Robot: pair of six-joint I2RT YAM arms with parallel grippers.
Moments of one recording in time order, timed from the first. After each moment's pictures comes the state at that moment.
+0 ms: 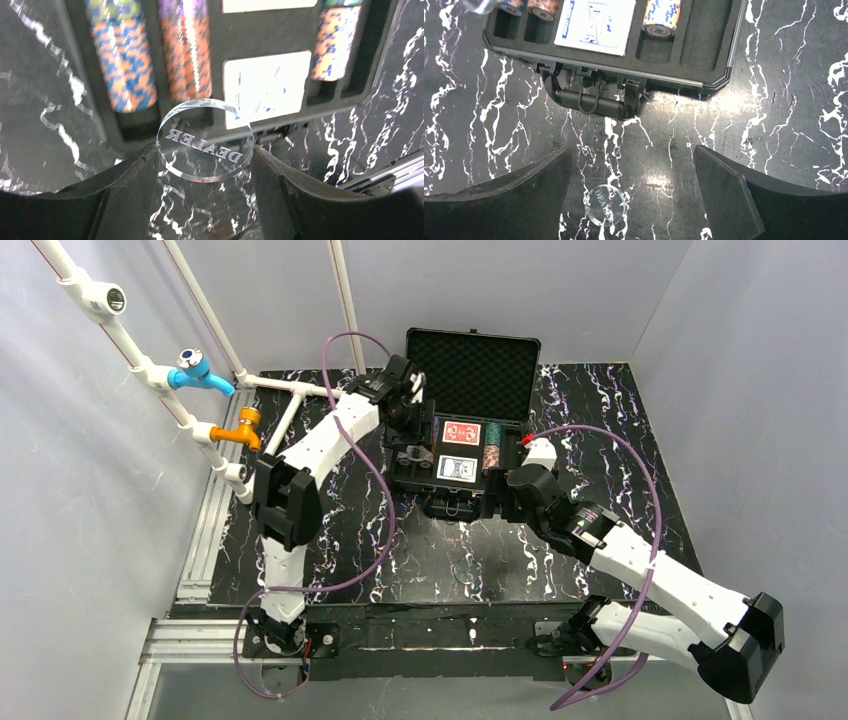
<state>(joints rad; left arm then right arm) -0.53 1.98 1.86 -0.96 0.13 -0.40 0.83 0.98 0.82 -0.54 0.42 0.60</state>
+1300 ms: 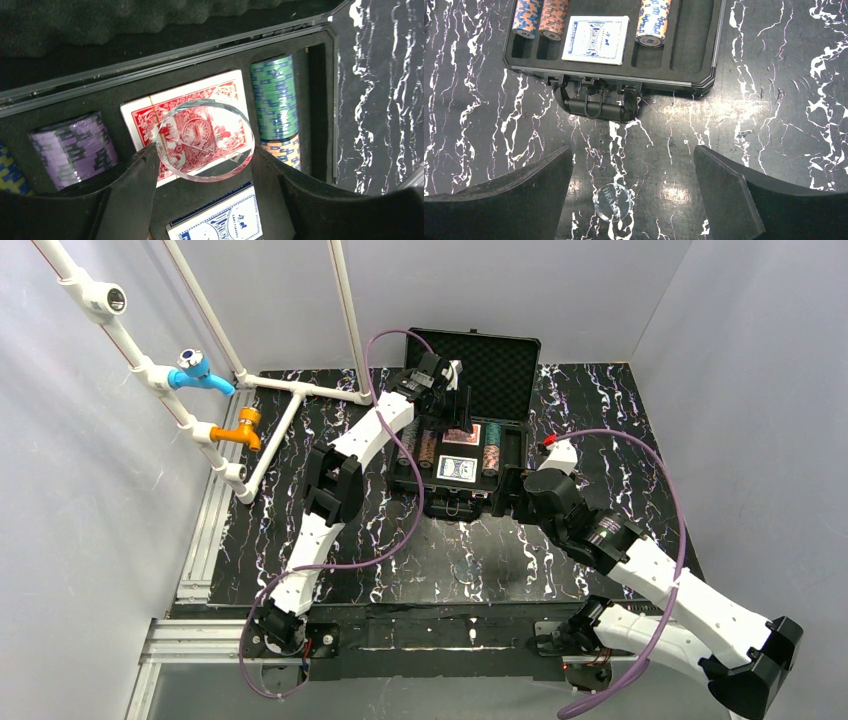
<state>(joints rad) -0.56 2.47 2.36 -0.77 0.25 -0.40 0.83 0.87 0.84 -0.61 0.47 0.66</state>
